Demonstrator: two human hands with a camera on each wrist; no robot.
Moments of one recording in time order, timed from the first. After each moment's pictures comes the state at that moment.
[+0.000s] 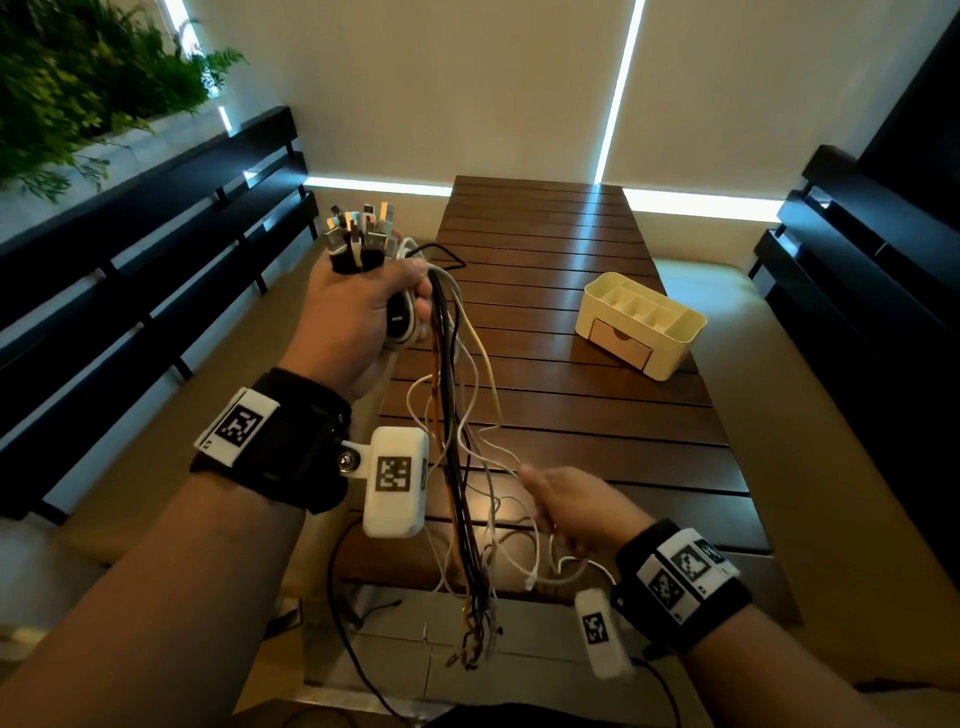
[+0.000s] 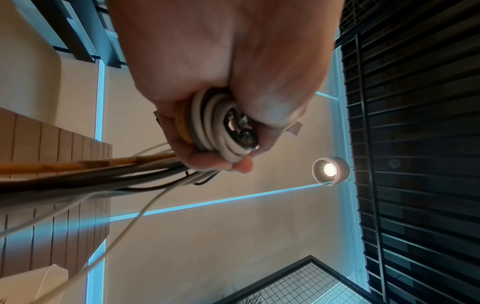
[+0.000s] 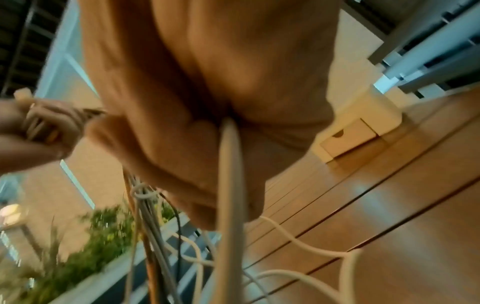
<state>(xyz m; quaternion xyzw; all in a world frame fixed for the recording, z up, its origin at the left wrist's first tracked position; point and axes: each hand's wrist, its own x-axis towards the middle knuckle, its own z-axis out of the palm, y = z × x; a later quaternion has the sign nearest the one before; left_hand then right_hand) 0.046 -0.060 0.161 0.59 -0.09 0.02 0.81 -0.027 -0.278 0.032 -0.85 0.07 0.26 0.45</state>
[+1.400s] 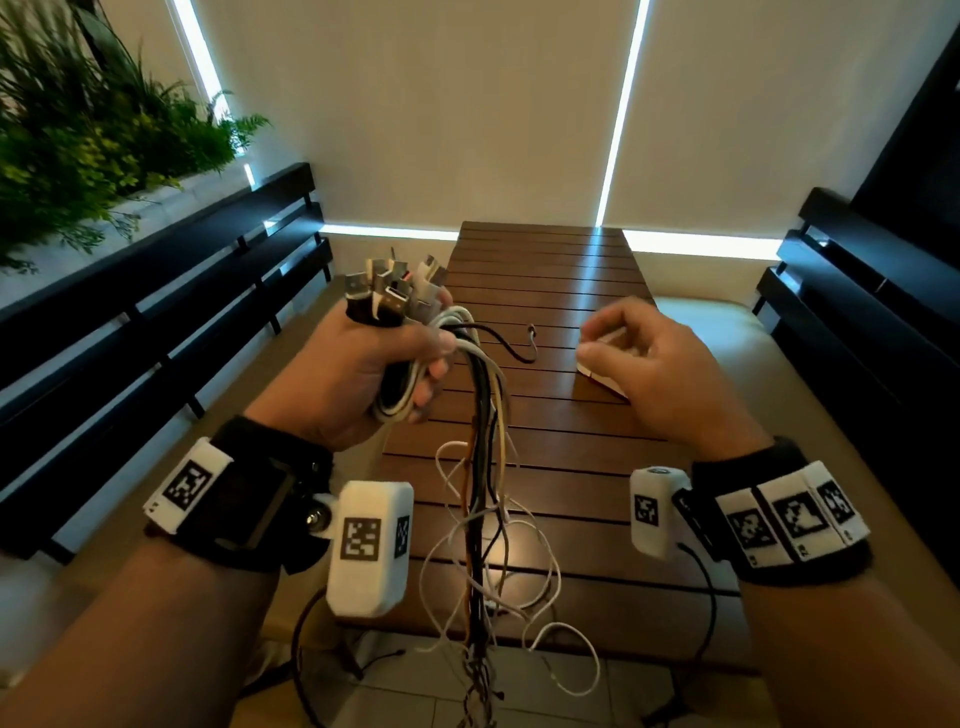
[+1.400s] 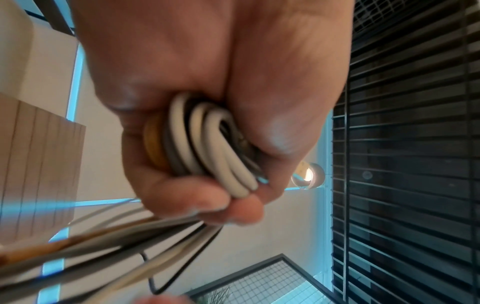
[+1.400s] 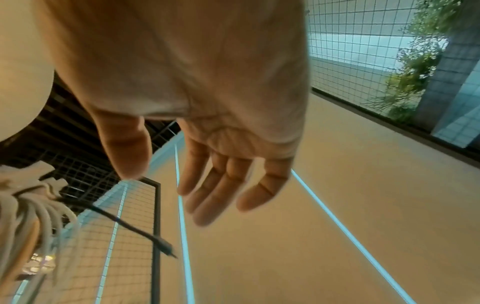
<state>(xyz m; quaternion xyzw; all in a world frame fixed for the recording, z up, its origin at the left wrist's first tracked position) 0.015 -0.062 0.192 0.62 -0.20 -0.12 0.75 0.009 -0.324 0.168 -0.88 -0.08 -0.14 0.45</state>
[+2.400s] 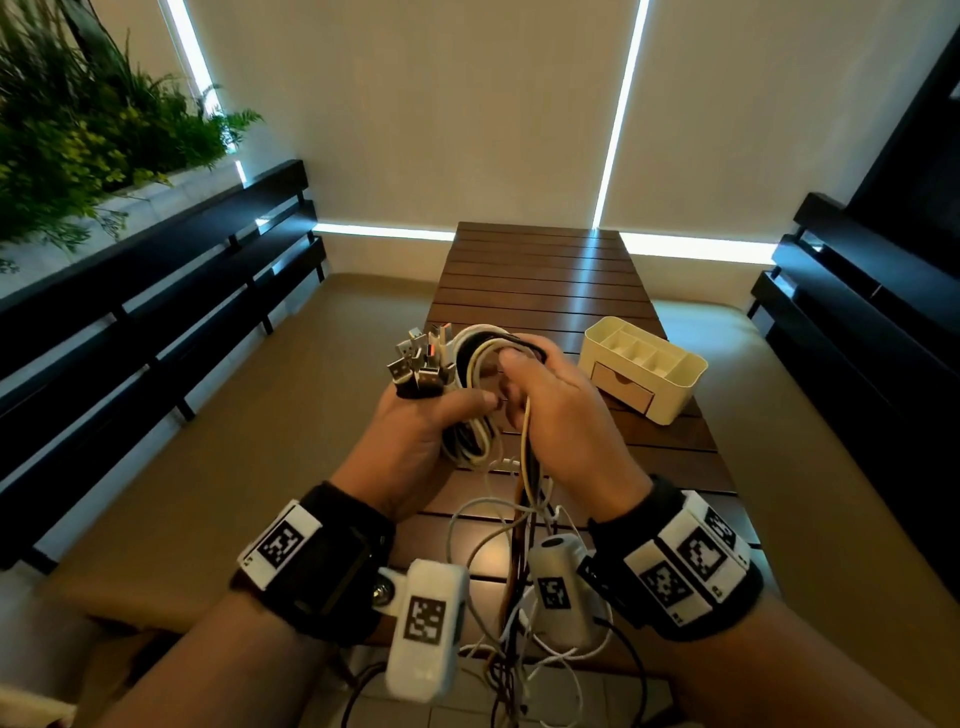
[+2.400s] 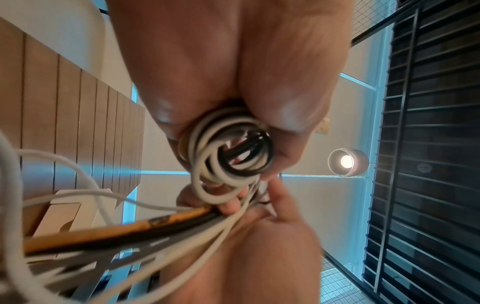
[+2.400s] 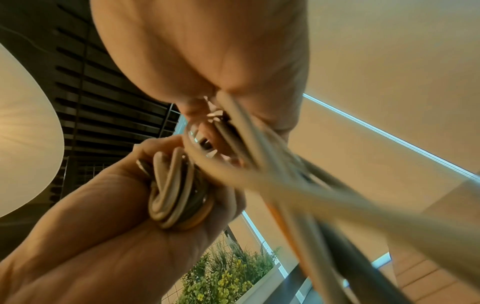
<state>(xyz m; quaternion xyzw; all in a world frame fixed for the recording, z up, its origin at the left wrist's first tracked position) 0.012 -0.099 0.143 0.50 -0.11 -0.09 0.85 0.007 -0.239 0.151 -0.71 -0.10 -0.03 0.70</state>
